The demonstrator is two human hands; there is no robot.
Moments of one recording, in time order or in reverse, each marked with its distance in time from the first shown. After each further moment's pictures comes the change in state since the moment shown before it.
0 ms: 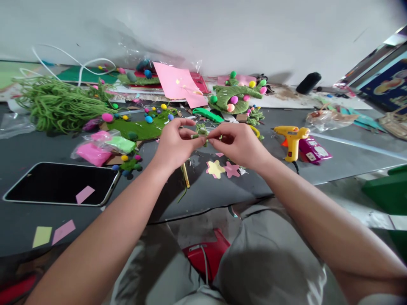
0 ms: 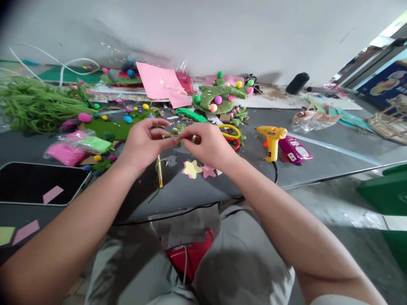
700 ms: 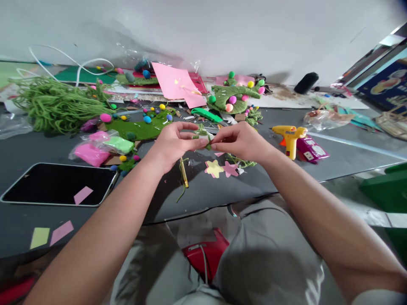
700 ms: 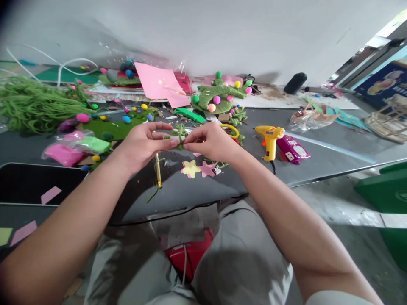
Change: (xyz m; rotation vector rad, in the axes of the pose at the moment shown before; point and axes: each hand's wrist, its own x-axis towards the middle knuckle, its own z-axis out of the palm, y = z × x) left_hand -0.001 0.008 -0.005 -0.247 -0.158 -0.194; right_hand 0.004 0.010 -0.018 0.186 -0.210 0.161
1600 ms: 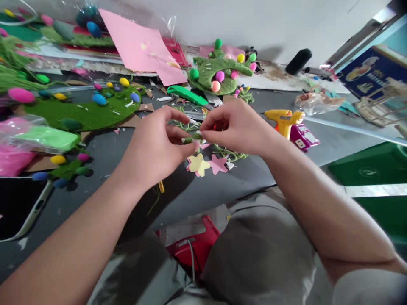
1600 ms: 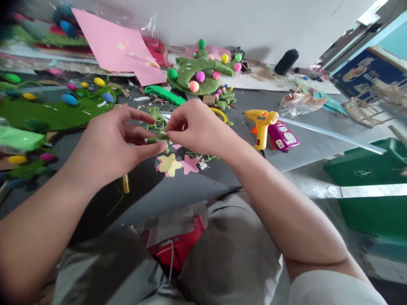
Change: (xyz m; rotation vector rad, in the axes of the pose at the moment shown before) left_hand -0.012 -0.008 0.026 0.598 0.054 0.168; right_hand -0.003 -0.007 -0.012 -0.223 -0.015 0.024
